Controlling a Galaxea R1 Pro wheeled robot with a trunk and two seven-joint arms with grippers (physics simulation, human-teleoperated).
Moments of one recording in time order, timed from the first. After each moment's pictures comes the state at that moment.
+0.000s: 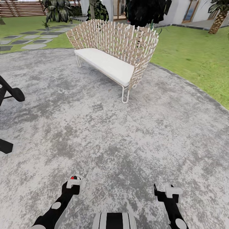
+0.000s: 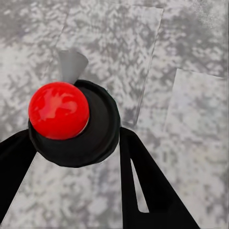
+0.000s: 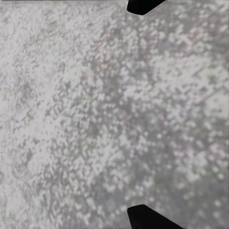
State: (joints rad) left arm -0.51 0.03 0.14 -0.37 -0.19 -0.35 -0.08; right arm -0.25 -0.06 0.00 -0.73 0.03 -0.36 -0.15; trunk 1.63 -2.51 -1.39
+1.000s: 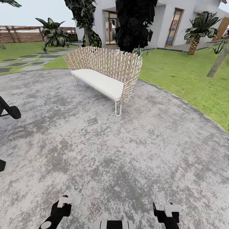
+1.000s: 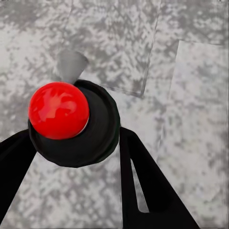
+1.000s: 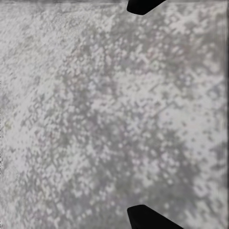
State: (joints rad) left arm -0.39 0.08 0.15 -0.37 -0.19 -0.27 -0.07; right arm -0.21 -0.04 0.00 -0.56 0.08 -0.41 -0.14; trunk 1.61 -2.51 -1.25
